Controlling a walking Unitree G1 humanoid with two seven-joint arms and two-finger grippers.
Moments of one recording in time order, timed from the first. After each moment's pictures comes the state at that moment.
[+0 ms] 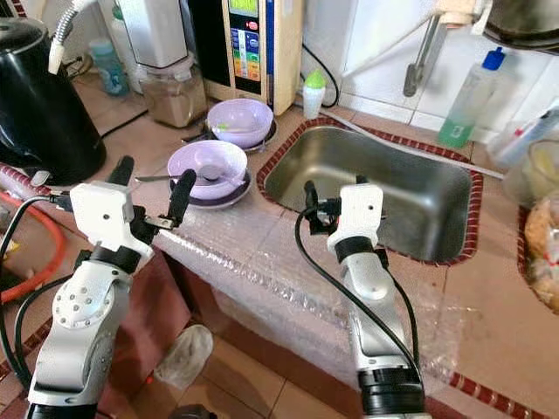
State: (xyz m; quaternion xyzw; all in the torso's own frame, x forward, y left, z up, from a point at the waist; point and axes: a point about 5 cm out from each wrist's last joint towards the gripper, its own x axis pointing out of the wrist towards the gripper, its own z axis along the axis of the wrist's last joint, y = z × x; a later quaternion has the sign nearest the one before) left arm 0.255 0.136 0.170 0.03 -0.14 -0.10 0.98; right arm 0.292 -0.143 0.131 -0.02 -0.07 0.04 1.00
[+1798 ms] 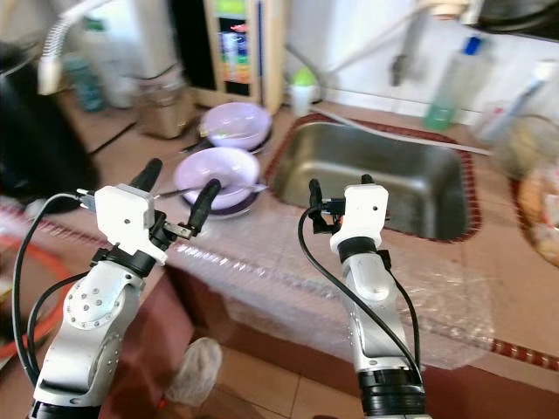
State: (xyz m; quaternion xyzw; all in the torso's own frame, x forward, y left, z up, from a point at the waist) left arm 0.254 0.117 0.169 0.04 -0.14 -0.18 0.97; right arm 0.293 -0.148 0.133 -0.02 -0.08 0.03 1.00
